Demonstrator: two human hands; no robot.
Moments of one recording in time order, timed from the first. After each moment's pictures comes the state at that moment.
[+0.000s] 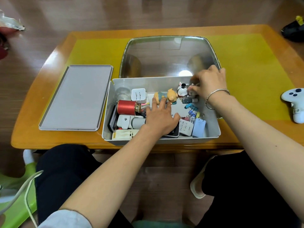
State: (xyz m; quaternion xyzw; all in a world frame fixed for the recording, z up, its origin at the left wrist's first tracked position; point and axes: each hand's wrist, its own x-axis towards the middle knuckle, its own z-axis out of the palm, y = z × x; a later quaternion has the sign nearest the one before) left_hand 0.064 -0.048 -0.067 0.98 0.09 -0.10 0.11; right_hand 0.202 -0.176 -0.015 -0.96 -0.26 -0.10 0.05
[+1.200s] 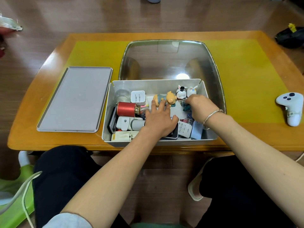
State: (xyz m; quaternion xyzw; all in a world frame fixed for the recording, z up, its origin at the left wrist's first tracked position) left_hand 0.064 -0.048 -0.068 0.98 0.09 -0.10 0.12; right_hand 0.153 -0.179 -0.029 -0.94 -0.33 0.08 -0.04
